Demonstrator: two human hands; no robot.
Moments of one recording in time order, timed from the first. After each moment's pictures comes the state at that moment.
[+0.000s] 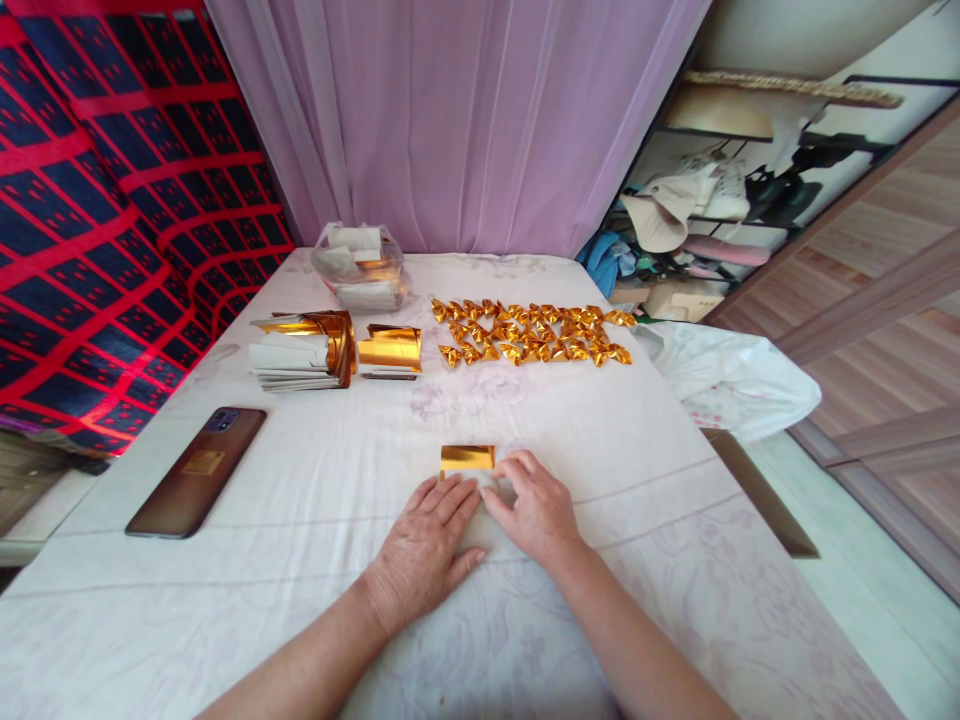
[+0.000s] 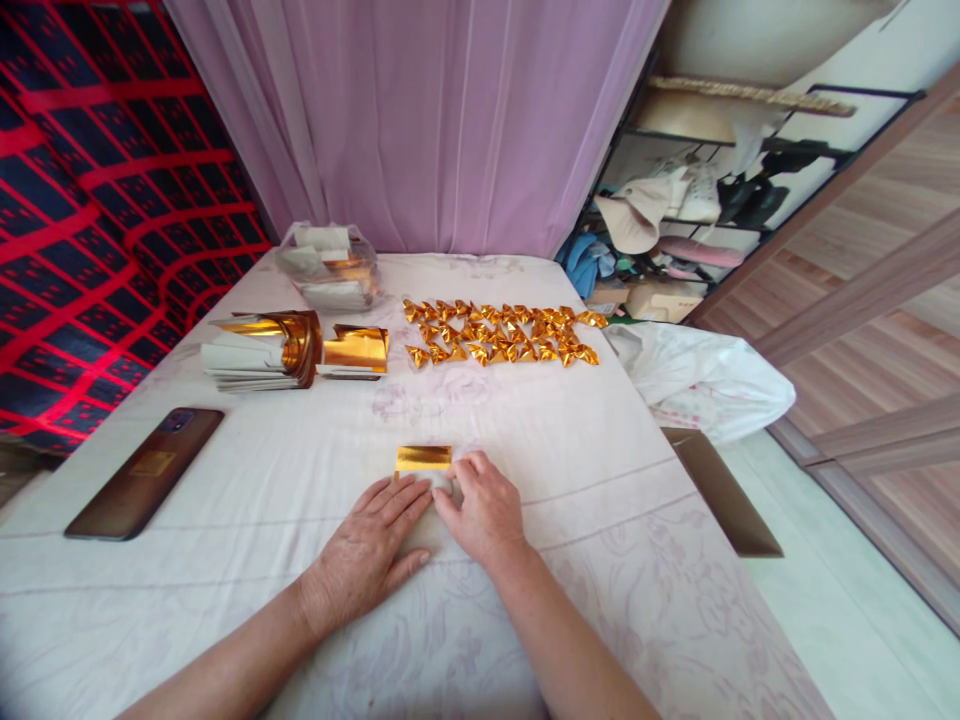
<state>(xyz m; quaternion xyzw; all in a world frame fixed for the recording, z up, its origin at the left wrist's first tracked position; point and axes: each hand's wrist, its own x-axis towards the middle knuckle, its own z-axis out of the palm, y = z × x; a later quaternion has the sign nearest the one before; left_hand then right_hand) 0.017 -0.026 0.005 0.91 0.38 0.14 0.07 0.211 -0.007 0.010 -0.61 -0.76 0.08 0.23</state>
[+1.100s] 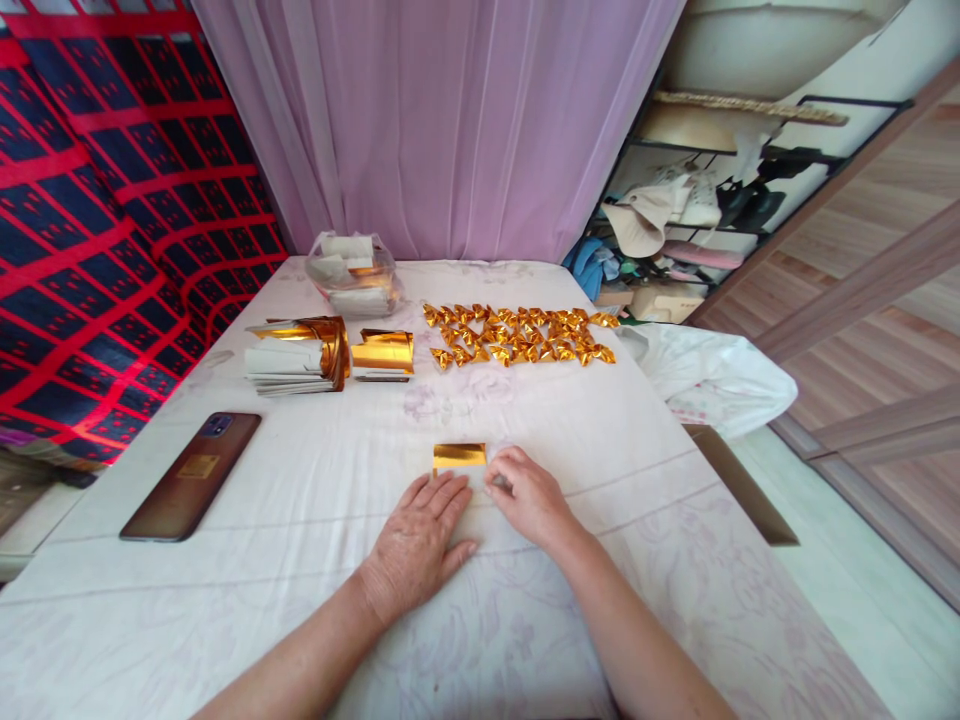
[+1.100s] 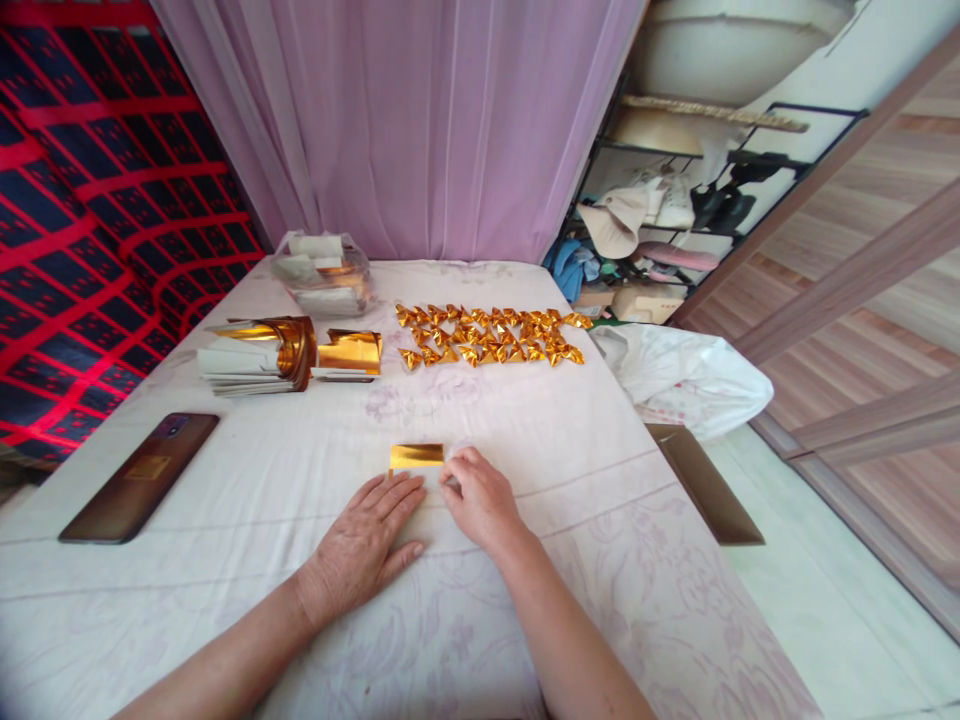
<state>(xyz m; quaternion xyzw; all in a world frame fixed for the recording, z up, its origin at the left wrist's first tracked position) 0.017 -0.025 0.002 0.91 0.38 0.14 0.05 0.223 0.001 0.015 -0.58 -0.76 0.20 0.21</state>
